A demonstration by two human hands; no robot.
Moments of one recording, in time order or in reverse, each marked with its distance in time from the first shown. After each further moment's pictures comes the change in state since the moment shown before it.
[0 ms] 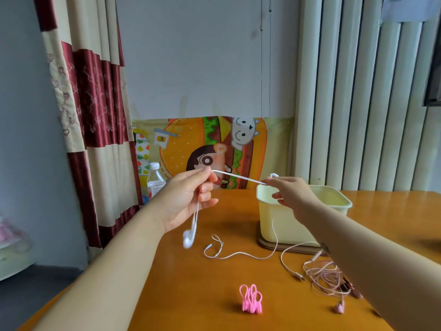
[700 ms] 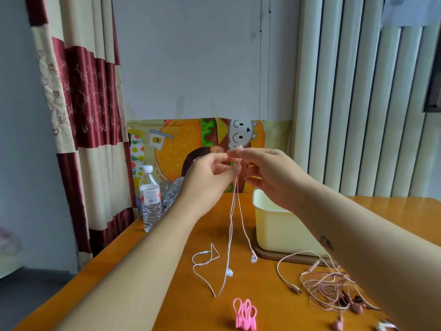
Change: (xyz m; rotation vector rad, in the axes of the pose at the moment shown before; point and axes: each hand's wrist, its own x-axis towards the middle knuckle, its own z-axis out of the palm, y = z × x) left_hand 0.030 0.004 0.042 0.636 0.272 0.309; right_hand -0.022 -0.069 0.016 0.245 -0.327 -0.200
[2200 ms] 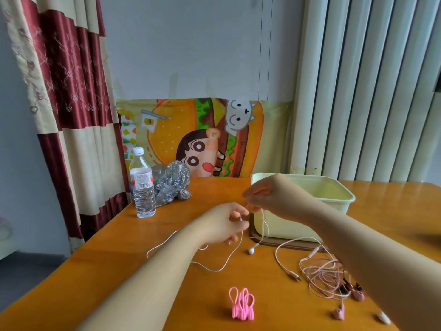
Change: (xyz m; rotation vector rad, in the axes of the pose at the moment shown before) left_hand -0.009 -0.100 0.052 0.233 -0.623 -0.287; right_hand 0.001 0.075 -0.035 -0.857 -0.147 -0.062
